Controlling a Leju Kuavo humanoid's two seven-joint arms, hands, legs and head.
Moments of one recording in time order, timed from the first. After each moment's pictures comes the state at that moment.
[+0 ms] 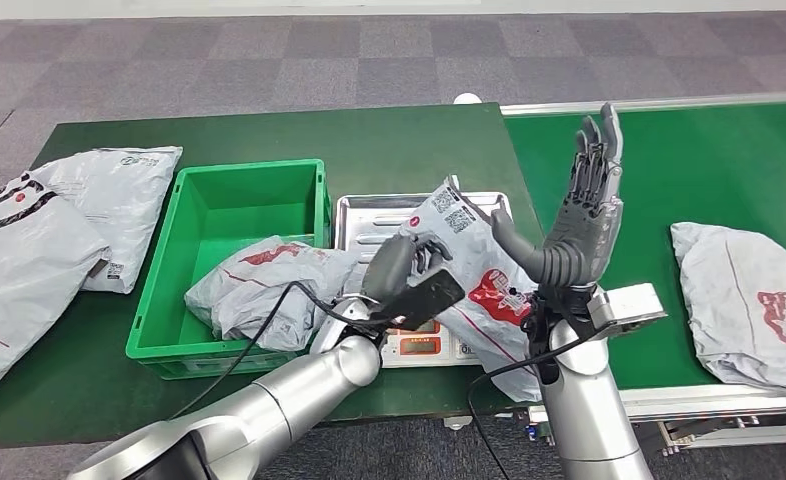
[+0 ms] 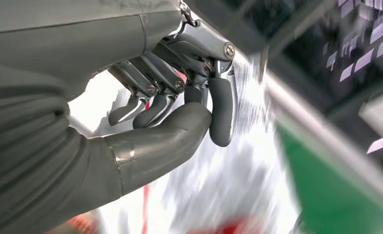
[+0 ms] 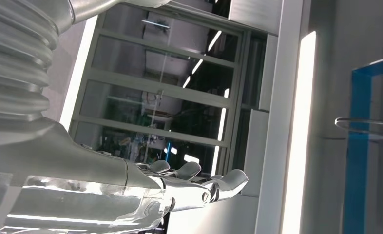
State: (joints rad) left arm -0.83 -0.37 -1.17 -0.44 0.19 0.58 -0.40; right arm -0.31 0.10 0.20 -1.61 0.06 -0.21 -0.70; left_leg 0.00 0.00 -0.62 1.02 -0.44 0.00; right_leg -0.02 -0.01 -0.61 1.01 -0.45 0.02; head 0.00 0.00
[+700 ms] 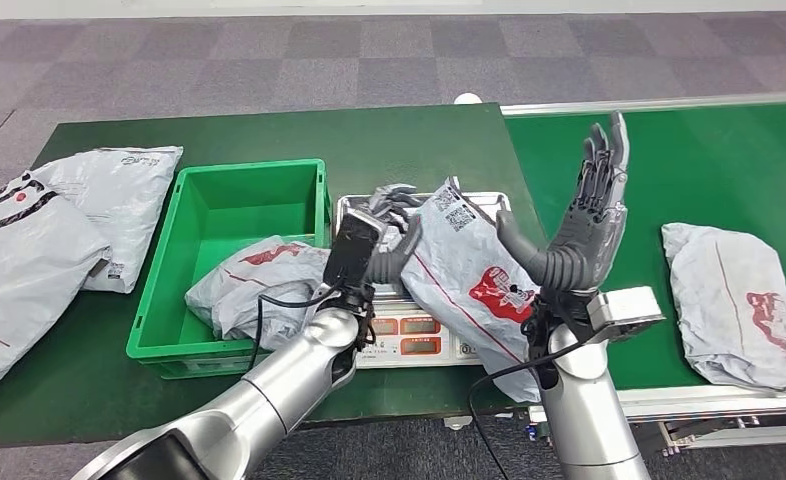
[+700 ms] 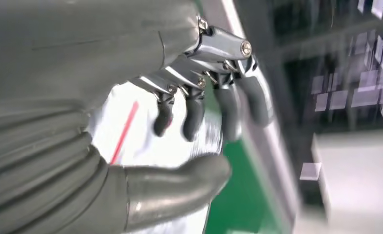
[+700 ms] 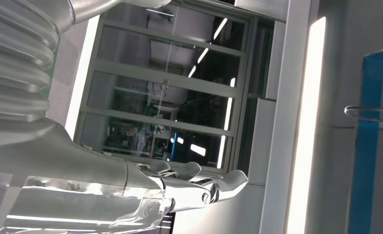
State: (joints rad) left arm -0.78 -0.37 -0.86 -0.55 0.39 0.37 -0.60; right arm -0.29 0.10 0.20 -1.61 0.06 -0.25 -0.70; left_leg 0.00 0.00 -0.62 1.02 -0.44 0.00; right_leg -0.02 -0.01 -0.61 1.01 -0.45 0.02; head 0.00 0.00
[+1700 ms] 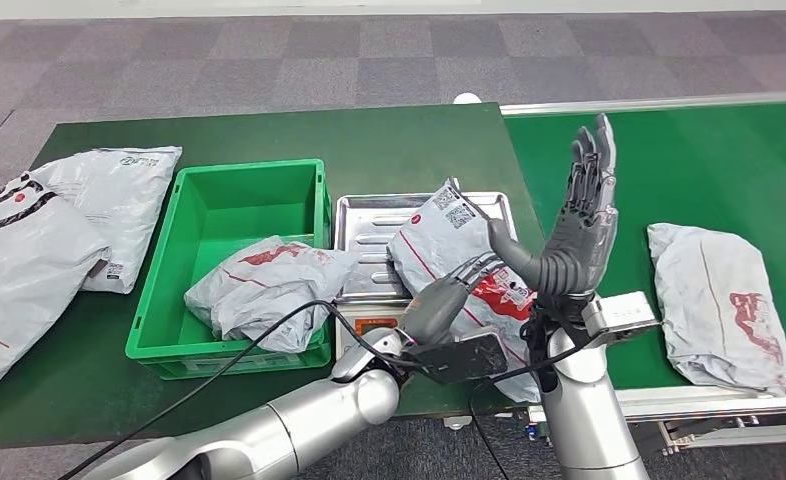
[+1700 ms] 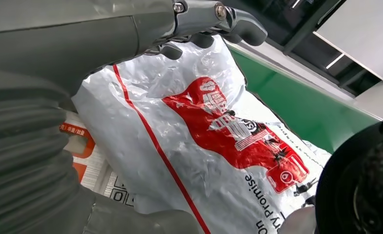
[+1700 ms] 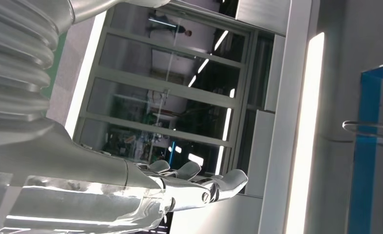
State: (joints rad) left arm -0.78 -0.37 -1.33 -0.57 0.10 0.41 -0.35; right arm -0.28 0.10 0.20 -1.62 0.08 -0.21 -0.70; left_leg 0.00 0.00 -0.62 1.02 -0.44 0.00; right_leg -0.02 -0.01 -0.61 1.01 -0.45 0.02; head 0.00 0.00
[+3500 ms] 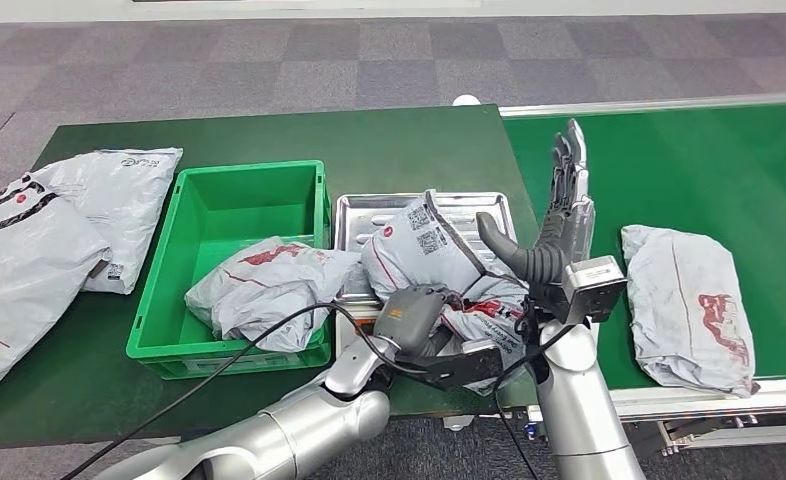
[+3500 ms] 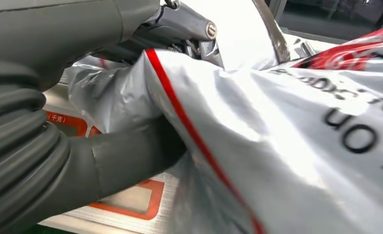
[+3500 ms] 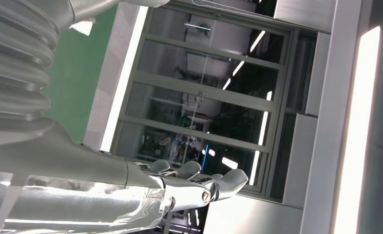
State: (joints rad) left arm -0.75 -0.37 -1.36 -0.44 -0.23 0.45 0.05; right arm -0.32 0.13 0.16 -1.51 0.13 -0.21 -0.61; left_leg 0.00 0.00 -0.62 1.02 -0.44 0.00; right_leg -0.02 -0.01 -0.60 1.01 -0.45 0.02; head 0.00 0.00
